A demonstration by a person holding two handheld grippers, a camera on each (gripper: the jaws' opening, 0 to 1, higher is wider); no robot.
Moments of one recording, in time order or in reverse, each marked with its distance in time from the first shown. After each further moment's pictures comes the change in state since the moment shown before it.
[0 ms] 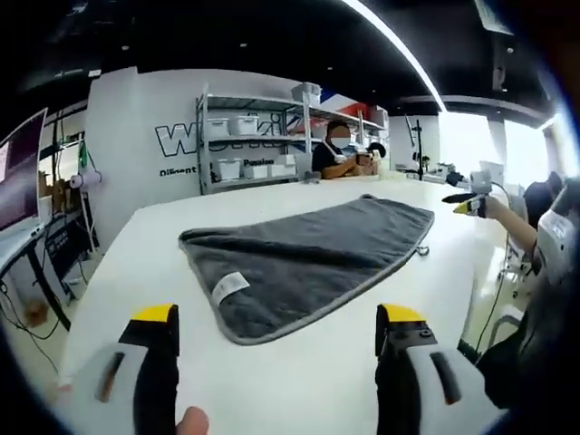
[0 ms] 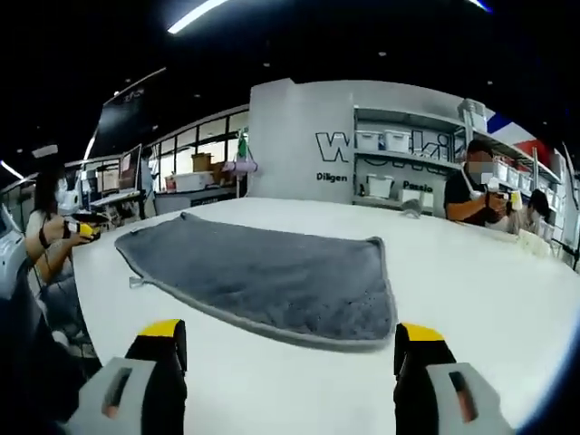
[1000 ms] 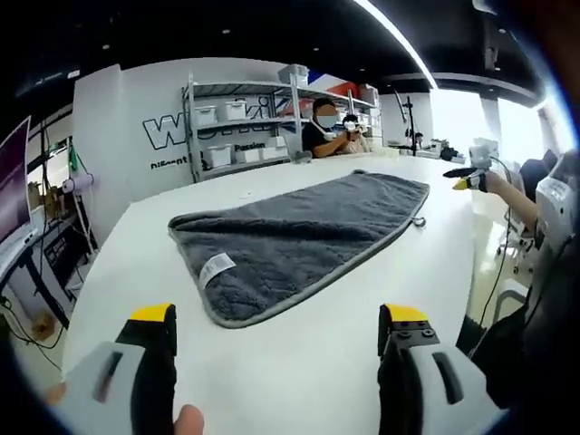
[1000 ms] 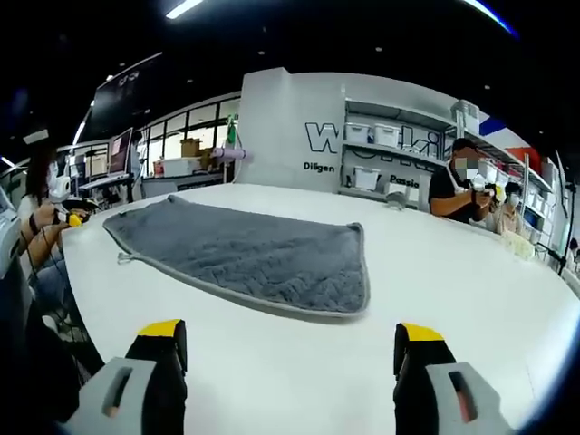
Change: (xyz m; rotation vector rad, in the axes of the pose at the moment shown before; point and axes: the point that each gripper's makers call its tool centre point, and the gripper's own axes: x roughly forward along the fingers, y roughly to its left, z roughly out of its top) left arm 0.004 -0.006 -0.016 0.086 0.074 -0.002; right arm -0.015 -0.018 -0.014 -0.037 0.047 -0.078
